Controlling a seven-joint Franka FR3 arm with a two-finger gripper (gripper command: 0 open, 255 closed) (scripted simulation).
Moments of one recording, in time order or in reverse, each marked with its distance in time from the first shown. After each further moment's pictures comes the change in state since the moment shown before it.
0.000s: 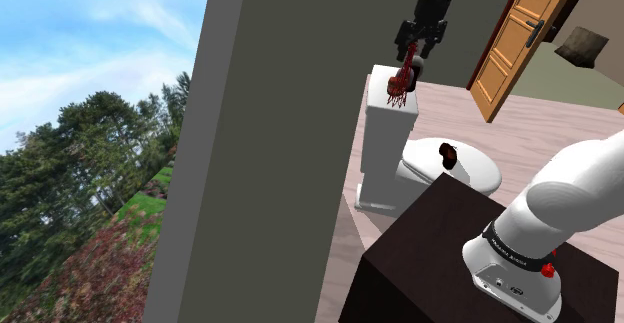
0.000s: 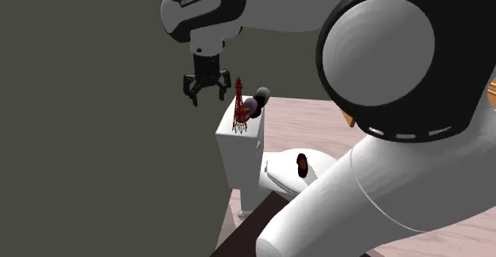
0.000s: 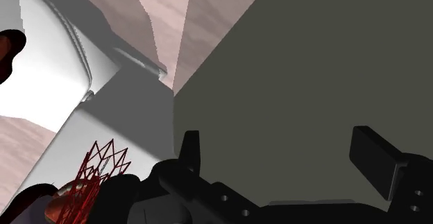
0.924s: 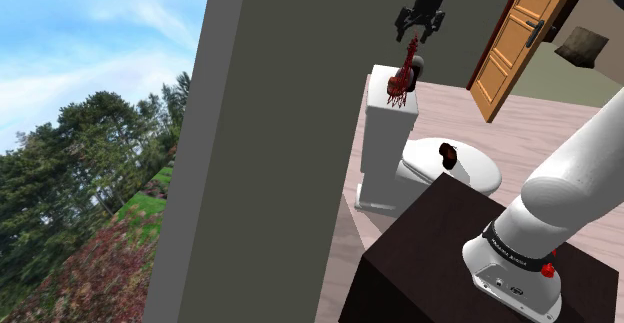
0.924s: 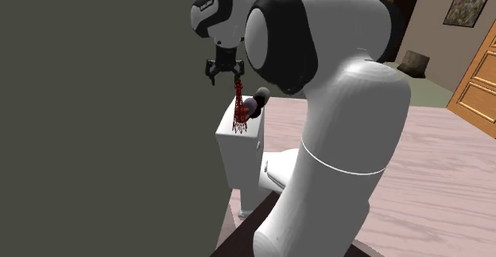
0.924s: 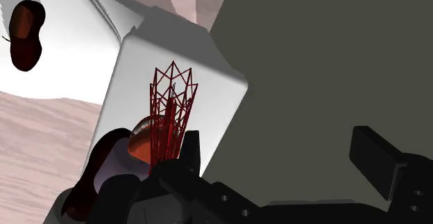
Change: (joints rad) arm -0.102 0.353 -0.138 0.327 0.061 0.140 0.001
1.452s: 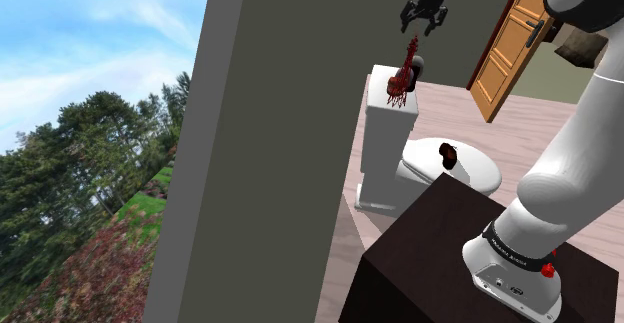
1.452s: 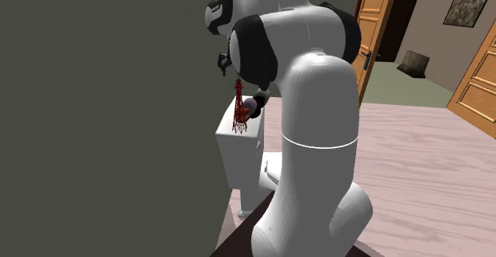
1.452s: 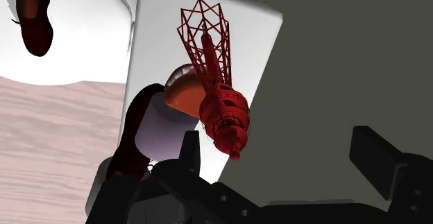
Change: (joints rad) arm -0.078 0.226 -0.064 0.261 0.096 0.016 -0.003
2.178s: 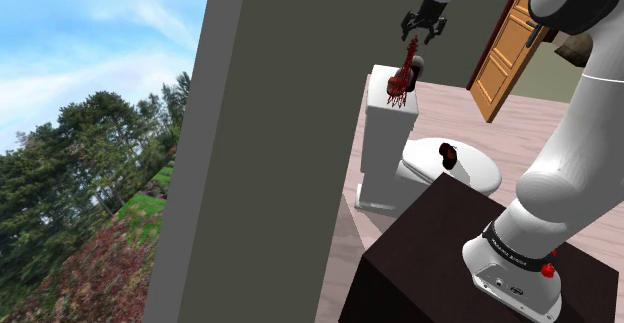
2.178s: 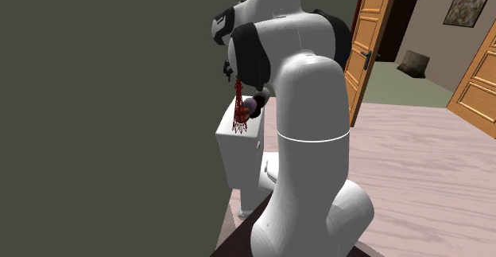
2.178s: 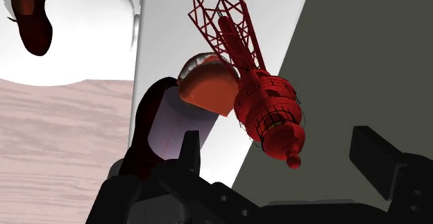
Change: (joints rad) arm -0.033 0.073 -0.014 -0.005 0.044 0.091 -0.017
